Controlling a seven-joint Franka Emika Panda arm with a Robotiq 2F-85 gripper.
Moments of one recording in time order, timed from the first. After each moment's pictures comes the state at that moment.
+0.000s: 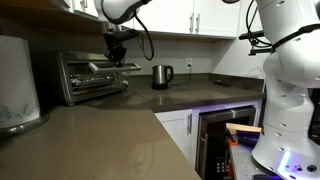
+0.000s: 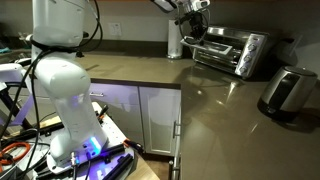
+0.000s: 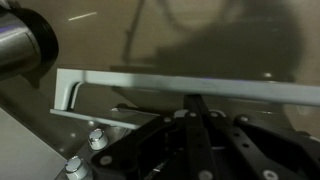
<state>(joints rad) 0.10 0.36 -0.06 -1.51 -0.43 1.97 0.38</state>
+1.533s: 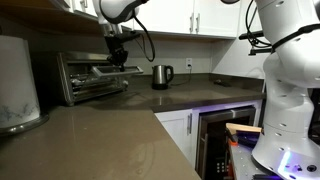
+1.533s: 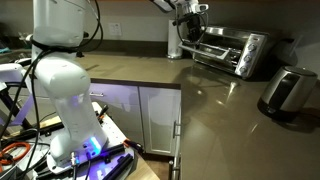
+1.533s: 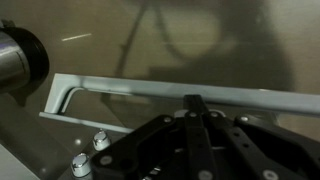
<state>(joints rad) 0.10 0.36 -0.05 -1.51 -0.37 1.89 0.32</state>
